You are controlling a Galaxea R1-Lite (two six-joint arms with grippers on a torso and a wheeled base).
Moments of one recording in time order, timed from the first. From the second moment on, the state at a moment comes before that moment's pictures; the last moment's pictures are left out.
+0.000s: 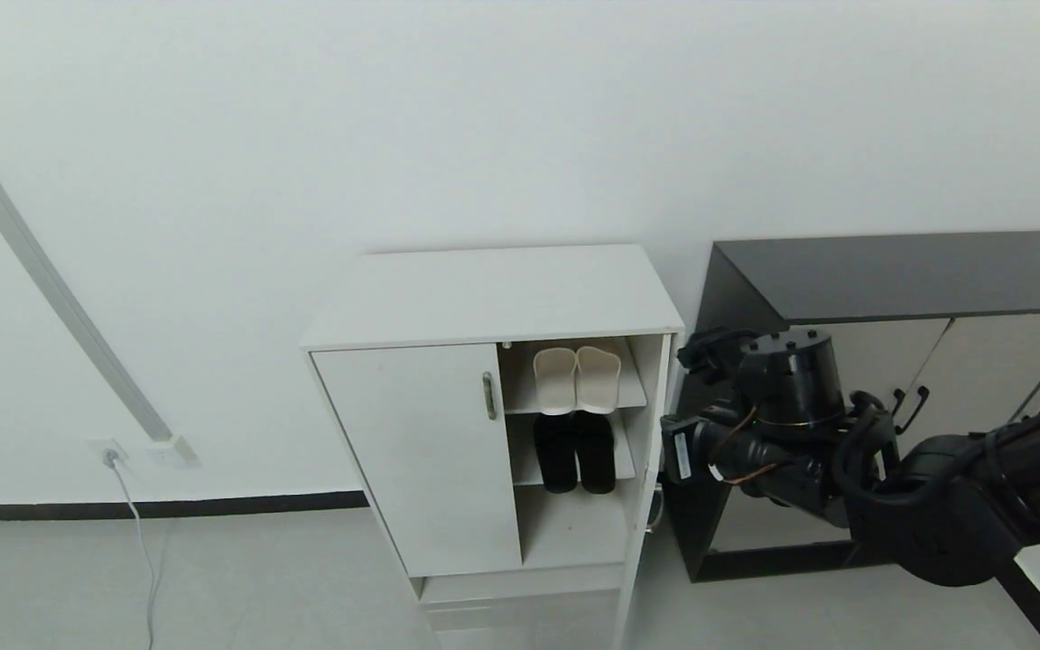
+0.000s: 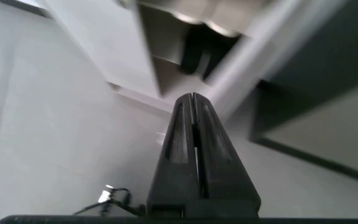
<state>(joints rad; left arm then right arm) 0.00 0.00 0.00 0.00 0.01 -0.01 0.63 1.89 -0.90 -0.58 -0.21 0.07</state>
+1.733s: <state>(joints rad) 0.00 0.00 0.00 0.00 0.01 -0.01 0.67 1.96 -0.75 -1.27 0.10 0.19</state>
